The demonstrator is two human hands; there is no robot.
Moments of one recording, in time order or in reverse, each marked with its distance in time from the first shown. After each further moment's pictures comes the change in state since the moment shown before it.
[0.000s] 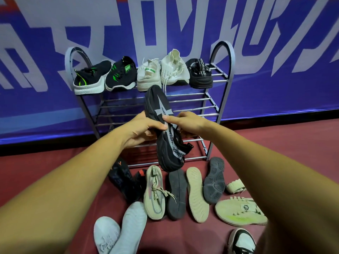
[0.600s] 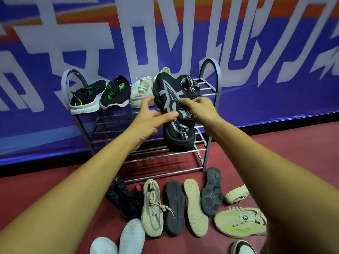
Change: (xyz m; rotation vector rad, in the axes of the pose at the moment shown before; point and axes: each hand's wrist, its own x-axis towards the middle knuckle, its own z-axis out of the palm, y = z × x) left_hand 0.000 0.045 0.036 0.235 0.097 0.267; right_hand -0.004 -0.024 -0.054 0.392 0.486 -0.086
